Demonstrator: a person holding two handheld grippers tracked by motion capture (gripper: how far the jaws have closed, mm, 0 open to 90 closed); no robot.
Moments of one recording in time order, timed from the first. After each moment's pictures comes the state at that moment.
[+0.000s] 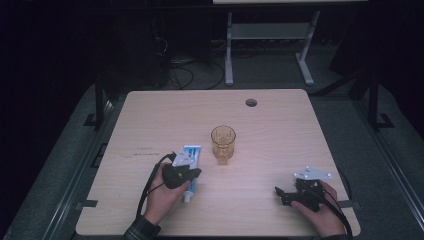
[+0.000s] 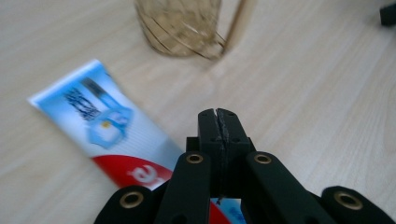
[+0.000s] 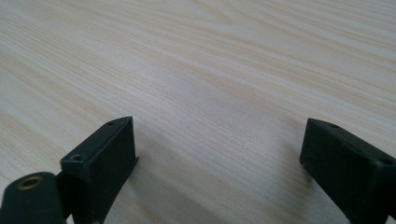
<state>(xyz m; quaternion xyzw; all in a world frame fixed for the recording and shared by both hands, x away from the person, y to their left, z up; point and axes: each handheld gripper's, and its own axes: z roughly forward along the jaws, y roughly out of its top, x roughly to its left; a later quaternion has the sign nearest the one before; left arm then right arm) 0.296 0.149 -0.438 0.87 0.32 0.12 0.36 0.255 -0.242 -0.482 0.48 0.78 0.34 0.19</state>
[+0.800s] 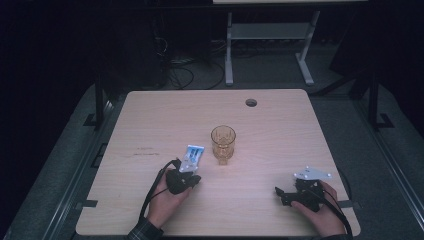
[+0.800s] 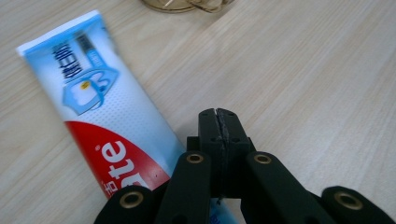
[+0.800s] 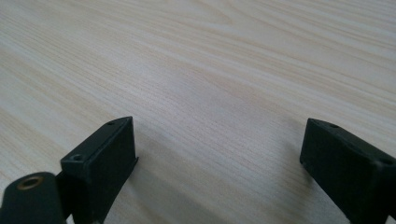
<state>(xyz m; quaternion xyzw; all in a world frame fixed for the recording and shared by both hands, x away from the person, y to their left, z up) 0.294 0.149 -0.453 0.88 0.32 0.12 0.32 0.255 -0.242 -0.482 0.48 0.78 0.34 0.19</state>
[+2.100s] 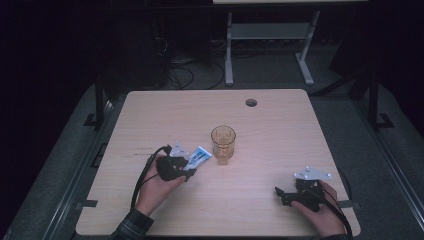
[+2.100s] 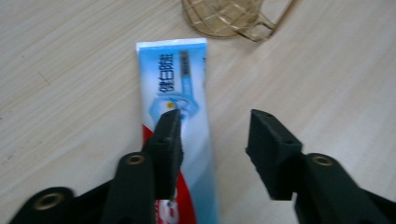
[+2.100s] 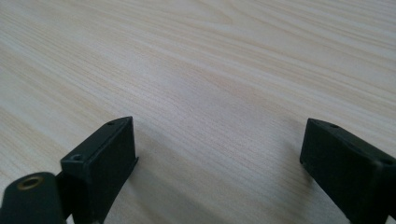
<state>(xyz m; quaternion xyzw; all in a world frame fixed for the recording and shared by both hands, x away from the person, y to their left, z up) 0.321 0.168 -0.426 0.88 0.34 0.13 0.31 0.255 -0.242 -0.482 0.48 0.79 0.34 0.19</state>
